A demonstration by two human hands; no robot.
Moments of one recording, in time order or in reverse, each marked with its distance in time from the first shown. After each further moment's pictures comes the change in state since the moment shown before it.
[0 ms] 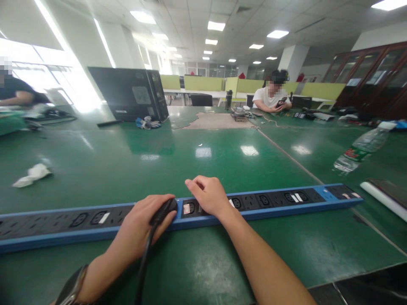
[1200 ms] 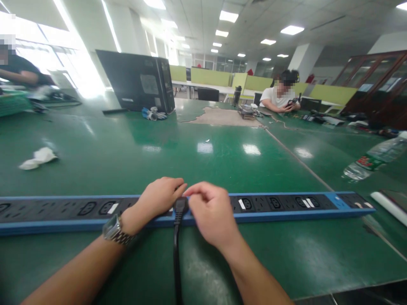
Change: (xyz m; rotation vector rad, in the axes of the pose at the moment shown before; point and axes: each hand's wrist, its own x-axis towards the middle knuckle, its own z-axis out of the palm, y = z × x) left_hand 0.055 -0.020 0.009 0.329 -0.391 -0.215; right_hand -0.041 -0.067 0.000 0.177 0.075 0.197
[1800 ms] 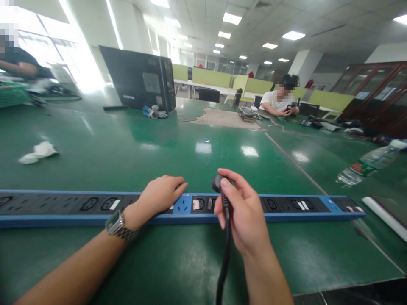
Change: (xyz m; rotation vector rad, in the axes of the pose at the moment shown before) left_hand -0.001 0.000 -0.001 -0.020 0.020 -0.011; right_hand -0.008 -0.004 -0.027 0.602 0.140 0.267
